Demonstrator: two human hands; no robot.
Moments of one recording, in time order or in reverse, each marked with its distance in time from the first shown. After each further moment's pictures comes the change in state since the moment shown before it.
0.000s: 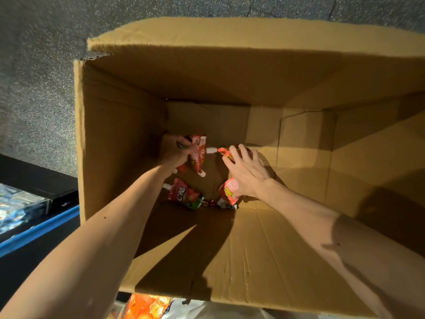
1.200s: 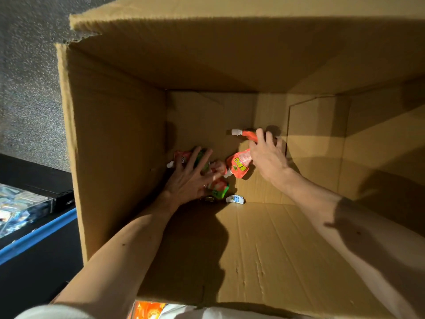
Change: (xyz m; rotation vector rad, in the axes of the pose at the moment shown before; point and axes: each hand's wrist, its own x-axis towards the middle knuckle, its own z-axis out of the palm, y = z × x) left_hand -0.010 -0.090 0.037 1.326 -0.239 0.849; right_hand 0.012 0.022 0.015 0.091 0.080 0.299
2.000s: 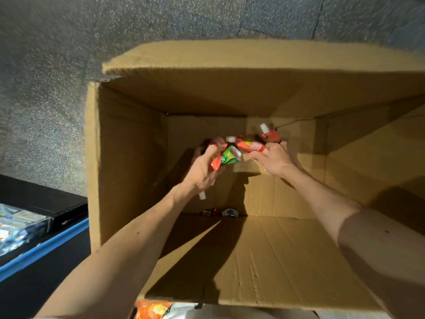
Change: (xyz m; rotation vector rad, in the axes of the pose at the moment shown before) left_hand 0.030 0.010 -0.096 -1.264 0.284 -0.399; right_hand -0.013 0.043 -0.053 0.847 -0.056 0.406
